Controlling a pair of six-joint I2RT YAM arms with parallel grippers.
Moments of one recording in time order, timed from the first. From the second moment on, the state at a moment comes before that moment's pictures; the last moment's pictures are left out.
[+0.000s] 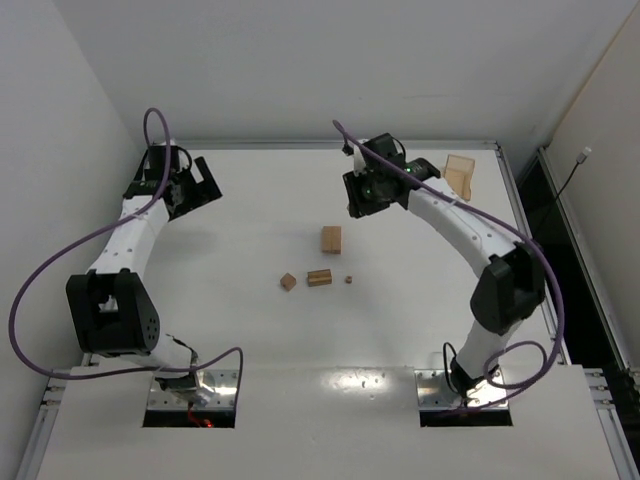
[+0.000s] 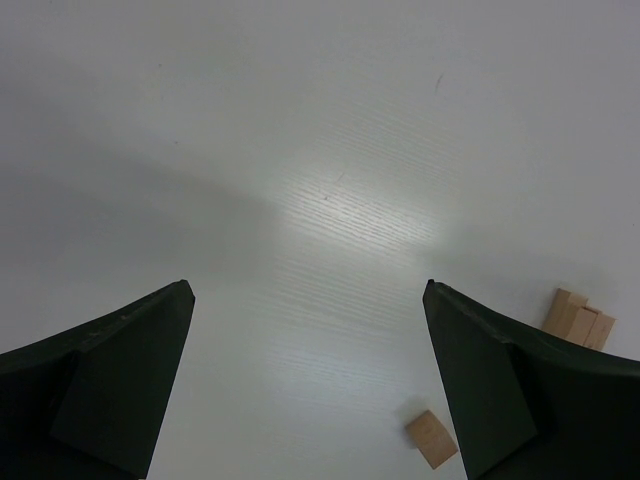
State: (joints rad) left arm 0.07 1.51 1.27 -0.54 -0.01 -0.40; right arm 0.50 1.73 1.57 -0.73 -0.03 0.06
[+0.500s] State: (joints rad) left arm 0.07 1.50 1.27 -0.54 -0.05 -0.39; right arm 0.55 2.03 1.75 -0.82 0.07 0.42
